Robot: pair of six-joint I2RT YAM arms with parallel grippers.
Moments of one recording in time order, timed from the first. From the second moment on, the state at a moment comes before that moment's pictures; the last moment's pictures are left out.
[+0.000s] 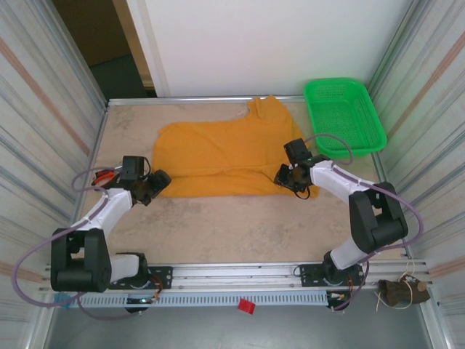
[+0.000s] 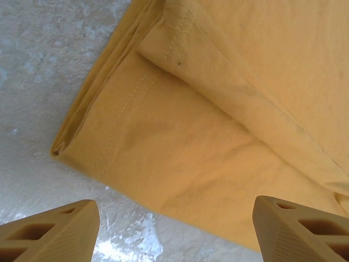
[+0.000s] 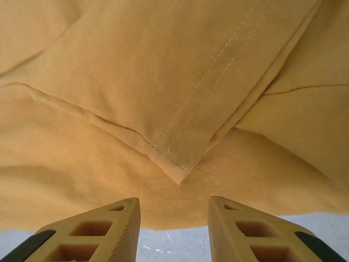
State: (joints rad) left arm -0.04 1.26 0.65 -0.39 0.16 -0.75; right arm 0.38 1.57 0.94 -0.55 -0.07 0.73
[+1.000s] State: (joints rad) left arm -0.05 1.42 0.66 -0.31 0.13 -0.76; right arm 0.33 1.64 1.18 -0.58 -0.07 0.75
